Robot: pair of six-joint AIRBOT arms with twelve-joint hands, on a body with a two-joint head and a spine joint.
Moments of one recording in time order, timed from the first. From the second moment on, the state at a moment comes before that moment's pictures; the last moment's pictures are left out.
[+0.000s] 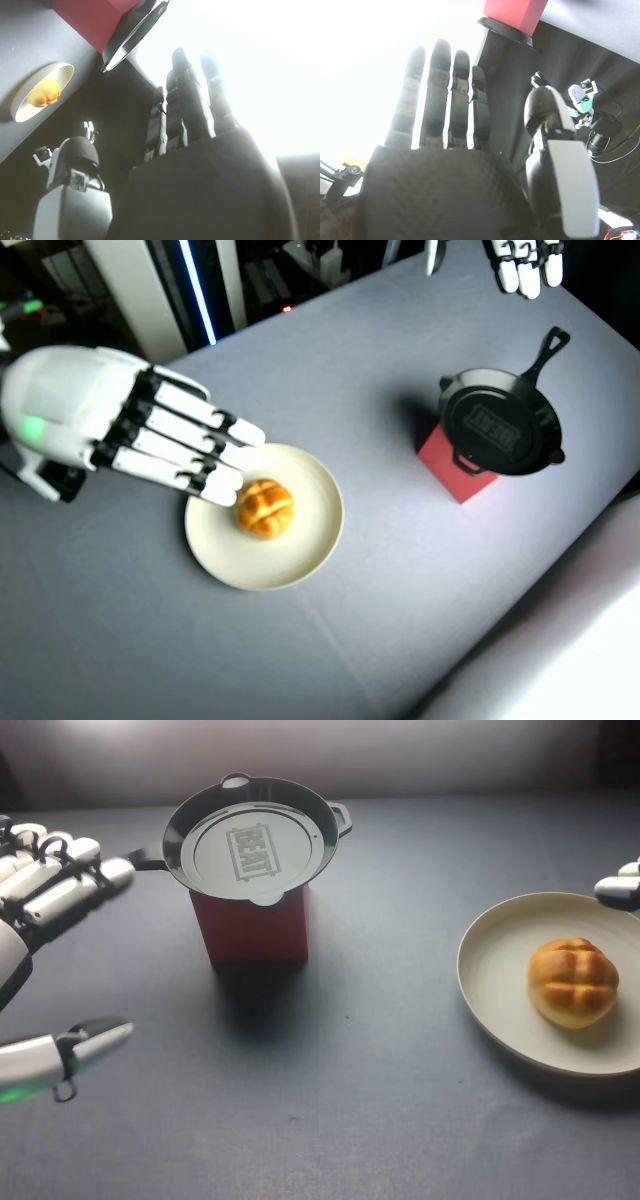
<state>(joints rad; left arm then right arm) 1.08 -0.72 0.77 -0.32 -1.32 1.18 -1.16 -0.81 1.01 0.11 1.34 -0.82</state>
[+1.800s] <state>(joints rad) 0.59 -1.05 1.30 -0.56 -0.67 1.25 -1.16 -0.83 1.04 0.08 1.28 -0.81</state>
